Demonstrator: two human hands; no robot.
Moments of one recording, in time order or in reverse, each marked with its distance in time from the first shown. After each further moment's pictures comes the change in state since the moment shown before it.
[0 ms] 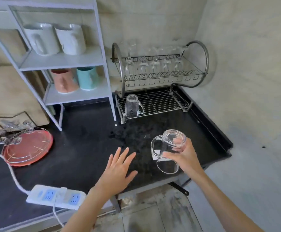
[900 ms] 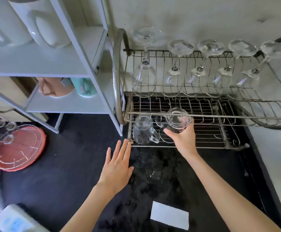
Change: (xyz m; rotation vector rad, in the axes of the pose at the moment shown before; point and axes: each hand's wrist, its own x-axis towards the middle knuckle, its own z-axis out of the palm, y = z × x) left_hand 0.218 -0.044 -0.013 0.153 0.028 -0.367; right_hand 0.328 -0.023 0.084 -0.075 -0.185 -0.109
